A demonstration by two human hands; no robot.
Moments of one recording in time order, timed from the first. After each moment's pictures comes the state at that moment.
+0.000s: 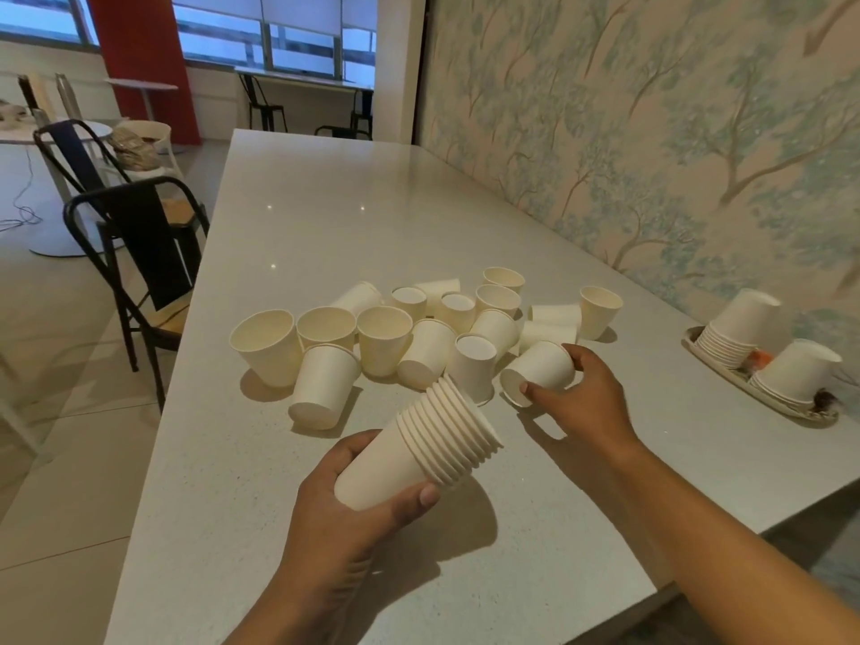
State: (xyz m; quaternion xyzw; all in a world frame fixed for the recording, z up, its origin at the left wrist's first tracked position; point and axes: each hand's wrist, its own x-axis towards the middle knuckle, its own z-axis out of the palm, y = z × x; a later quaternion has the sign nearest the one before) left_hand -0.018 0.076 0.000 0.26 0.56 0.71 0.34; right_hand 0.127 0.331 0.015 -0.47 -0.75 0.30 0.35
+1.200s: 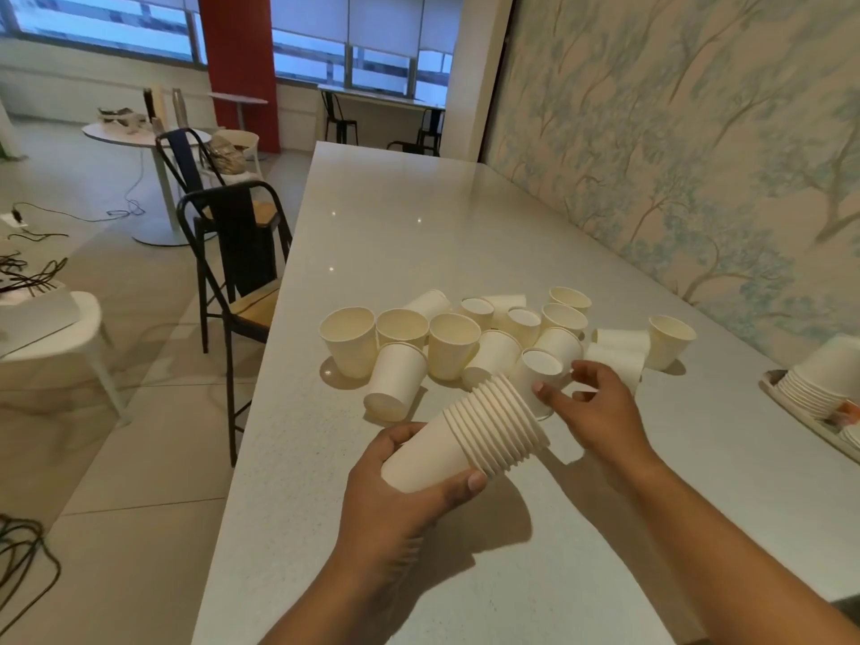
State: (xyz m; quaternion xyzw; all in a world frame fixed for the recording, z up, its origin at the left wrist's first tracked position) left_hand -0.019 0.061 0.005 0.20 0.53 0.75 0.32; right_hand 0.081 0.287 0.032 -0.44 -0.75 0.39 0.31
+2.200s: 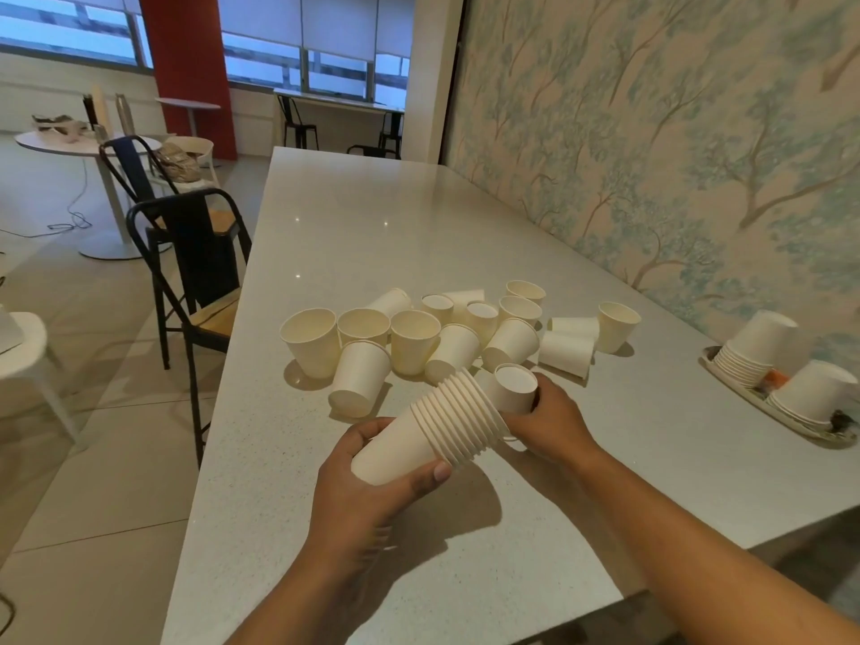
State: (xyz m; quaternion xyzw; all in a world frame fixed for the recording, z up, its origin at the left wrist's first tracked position) left_hand -0.014 0.061 0.002 0.21 0.53 0.75 0.33; right_hand 0.093 0.289 0.007 -0.41 -0.80 0.37 0.24
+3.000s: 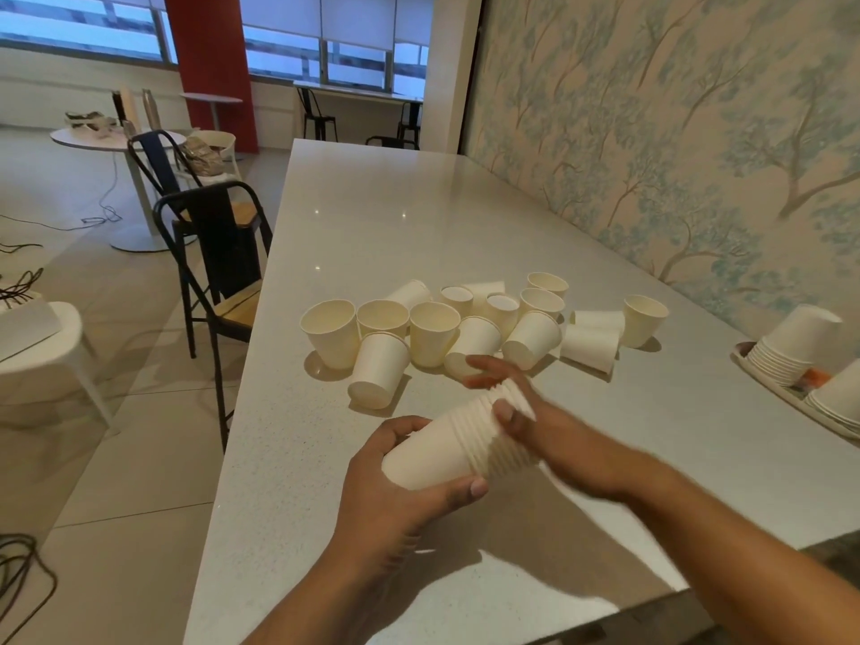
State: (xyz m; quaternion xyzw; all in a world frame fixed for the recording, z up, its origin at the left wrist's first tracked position) left_hand -0.012 0.057 0.001 0.23 0.57 0.72 0.33; right_hand 0.102 0.215 0.074 -0.18 -0.87 0.46 0.07
